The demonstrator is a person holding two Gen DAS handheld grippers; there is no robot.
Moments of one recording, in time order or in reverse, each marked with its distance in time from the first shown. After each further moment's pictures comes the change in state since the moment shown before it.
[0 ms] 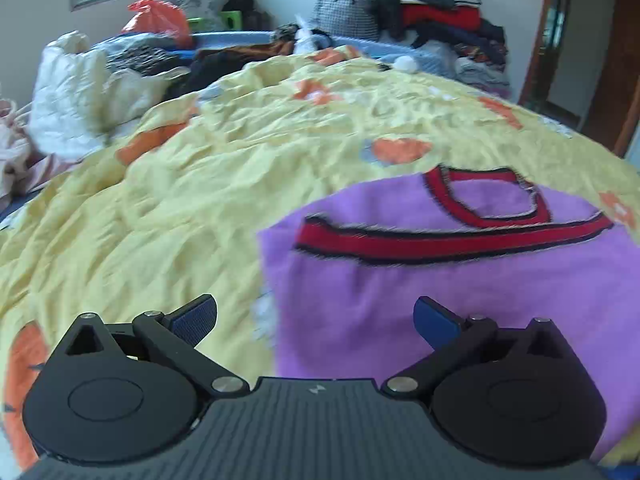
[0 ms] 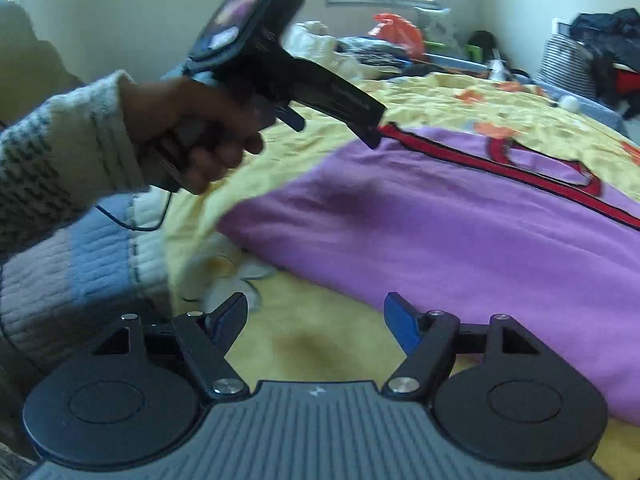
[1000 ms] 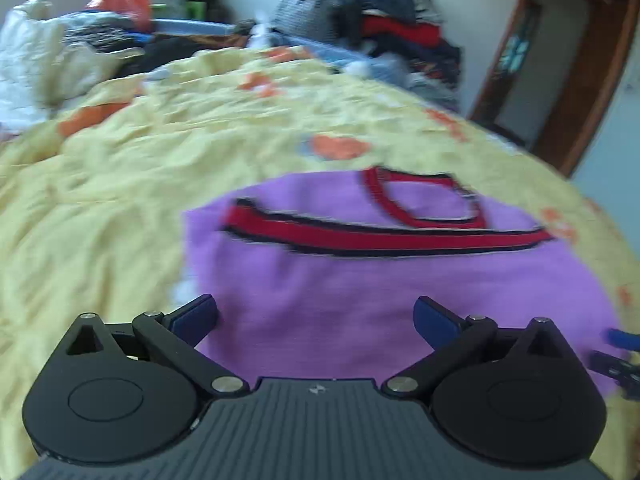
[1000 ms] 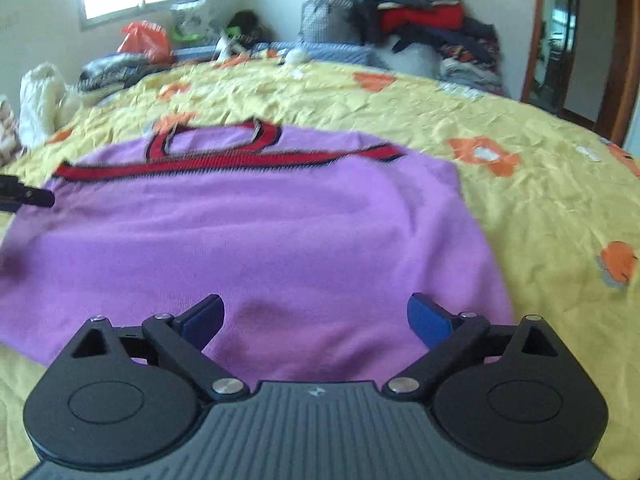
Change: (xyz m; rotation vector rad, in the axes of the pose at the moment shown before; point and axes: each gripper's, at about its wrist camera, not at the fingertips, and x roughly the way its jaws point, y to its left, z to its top) left arm 0.001 -0.007 -0.014 -0.069 -0.023 -0.228; right arm -0.046 -0.151 -0.010 0.340 -0.008 -0.517
